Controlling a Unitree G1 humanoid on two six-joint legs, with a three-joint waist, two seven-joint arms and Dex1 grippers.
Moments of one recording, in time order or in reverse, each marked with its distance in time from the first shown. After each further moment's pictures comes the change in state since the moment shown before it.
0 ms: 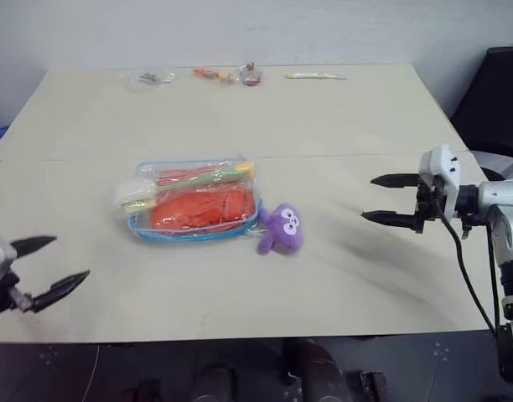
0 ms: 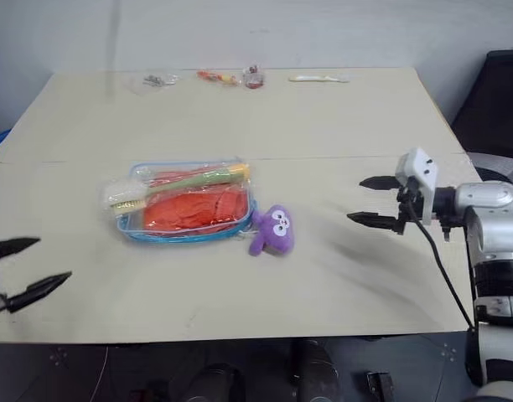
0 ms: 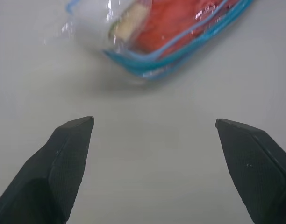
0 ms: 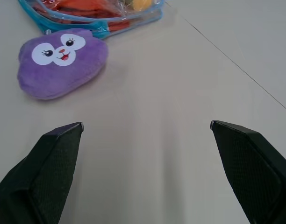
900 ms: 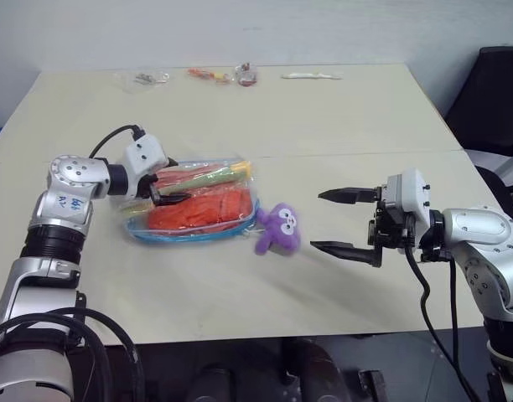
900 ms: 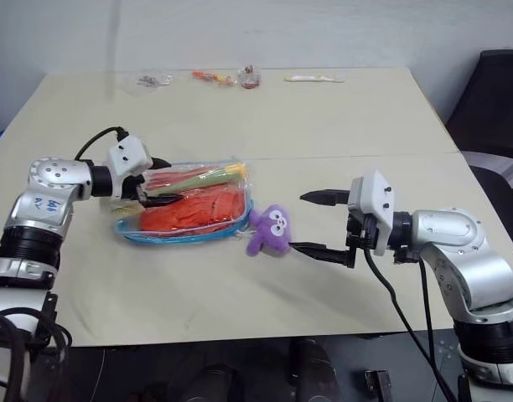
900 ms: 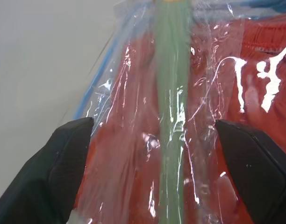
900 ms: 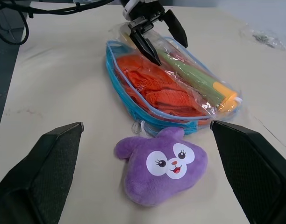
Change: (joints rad) left arm -1.197 -0.189 -0.950 0.994 0.441 -0.404 -0.066; right arm 0.255 0.082 -0.022 -0.706 0.229 0.220 -0.263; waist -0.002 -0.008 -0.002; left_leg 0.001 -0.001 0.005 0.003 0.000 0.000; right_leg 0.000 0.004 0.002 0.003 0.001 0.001
